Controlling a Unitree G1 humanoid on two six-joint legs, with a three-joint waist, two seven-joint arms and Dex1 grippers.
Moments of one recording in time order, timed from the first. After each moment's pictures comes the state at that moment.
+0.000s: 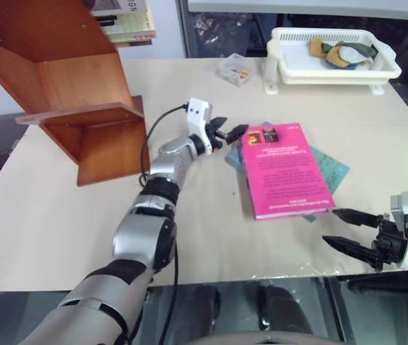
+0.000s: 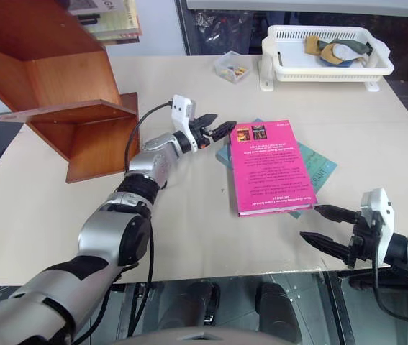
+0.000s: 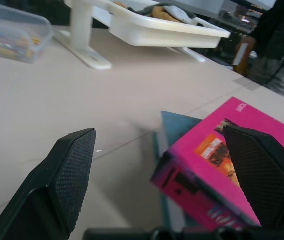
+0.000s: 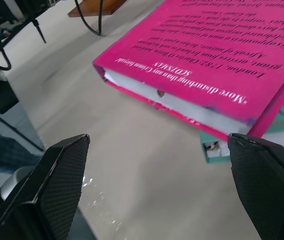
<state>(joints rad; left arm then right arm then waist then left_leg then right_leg) -1.07 0.15 0.11 1.05 -0.27 0.08 -0.74 0.25 -0.78 -0.38 -0.40 0.75 0.58 1.06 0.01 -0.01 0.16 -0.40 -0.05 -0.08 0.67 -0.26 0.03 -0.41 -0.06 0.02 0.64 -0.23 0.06</state>
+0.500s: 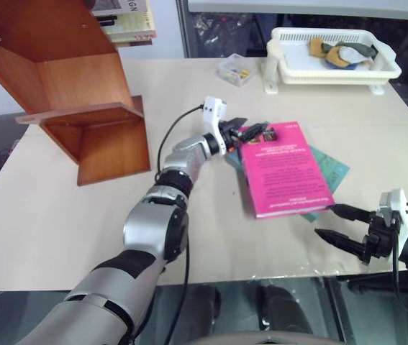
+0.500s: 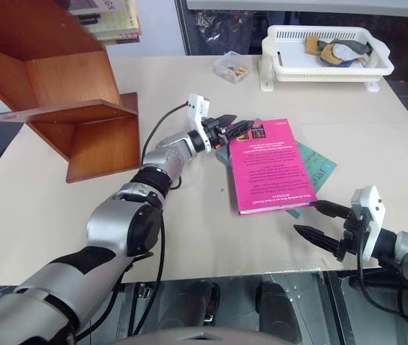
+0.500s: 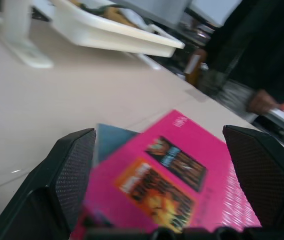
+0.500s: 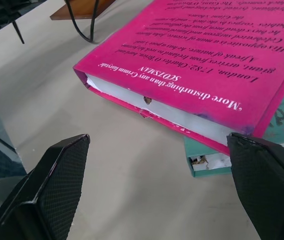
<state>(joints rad) -1.15 0.09 0.16 1.17 -0.28 0.11 -0.91 0.21 -0.73 -0.33 -0.39 0.71 0.55 0.99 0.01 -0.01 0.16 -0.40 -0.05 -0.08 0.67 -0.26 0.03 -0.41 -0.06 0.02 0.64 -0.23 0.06</state>
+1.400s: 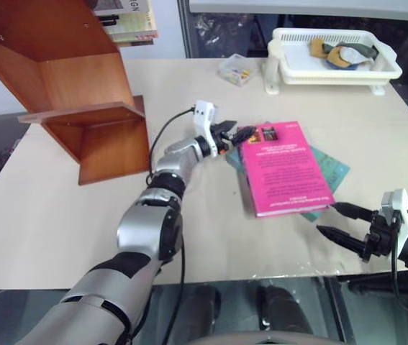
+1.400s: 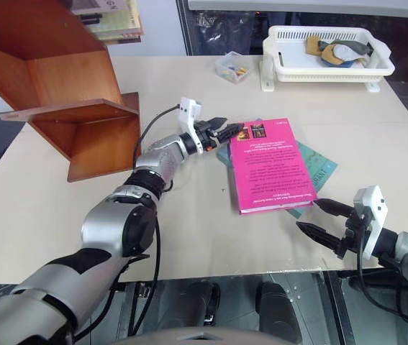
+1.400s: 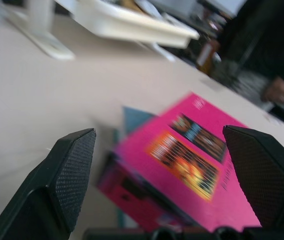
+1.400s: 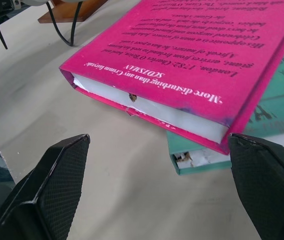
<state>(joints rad) -1.13 0.12 0.18 1.19 -0.22 0.08 -0.88 0.21 -0.73 -0.33 -0.36 0.70 0.52 0.97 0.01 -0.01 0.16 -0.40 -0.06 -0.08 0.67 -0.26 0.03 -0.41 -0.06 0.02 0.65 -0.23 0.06</state>
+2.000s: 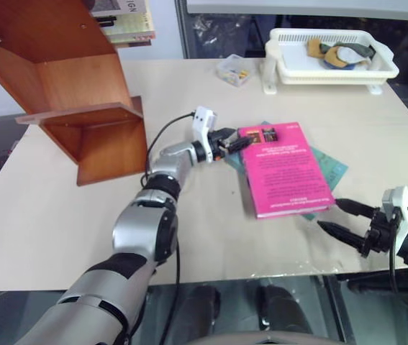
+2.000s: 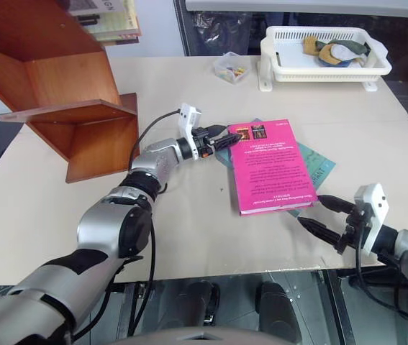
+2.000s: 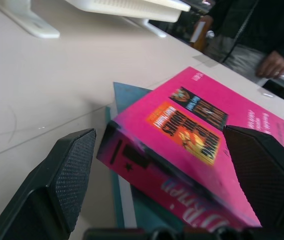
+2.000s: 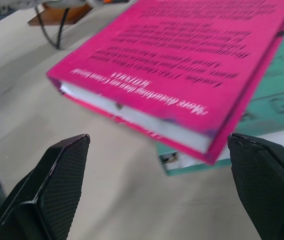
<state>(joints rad) -1.10 0.17 0.17 1.19 -0.20 0.10 -0.96 0.18 -0.72 -0.33 -0.33 0.69 0.51 0.95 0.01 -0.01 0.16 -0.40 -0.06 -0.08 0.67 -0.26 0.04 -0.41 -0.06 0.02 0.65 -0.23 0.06</state>
